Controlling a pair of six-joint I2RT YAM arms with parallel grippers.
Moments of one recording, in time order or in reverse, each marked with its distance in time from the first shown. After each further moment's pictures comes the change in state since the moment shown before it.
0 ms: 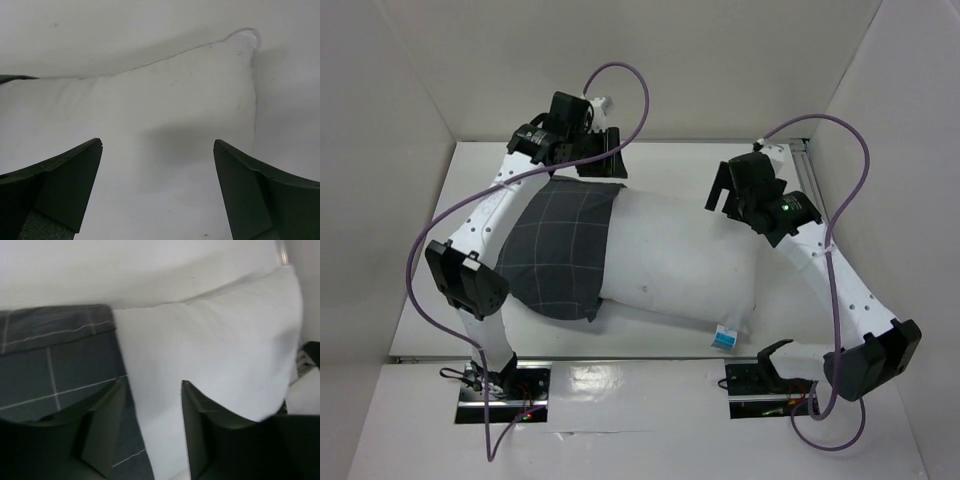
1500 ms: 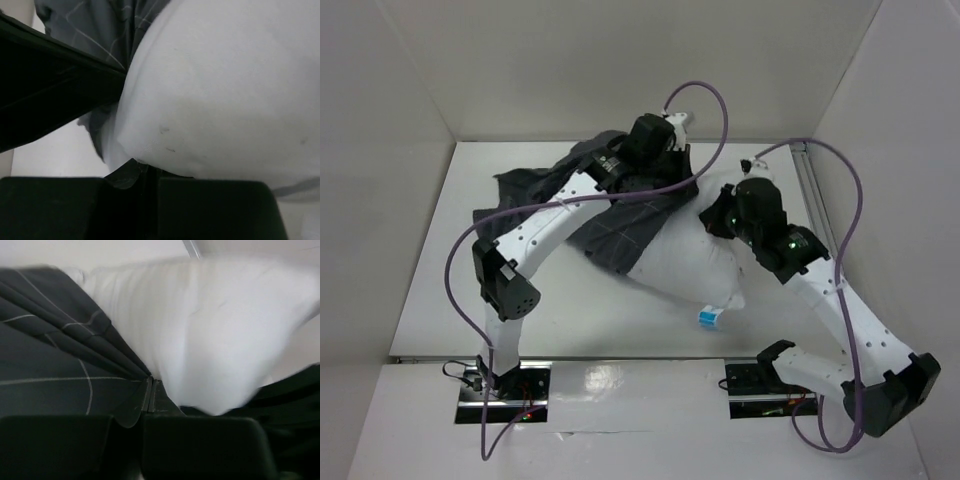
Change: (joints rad) left arm -0.342 0.126 0.123 0.164 -0.117 -0.179; right arm 0.040 -0.147 -0.167 0.241 -0.337 0.002
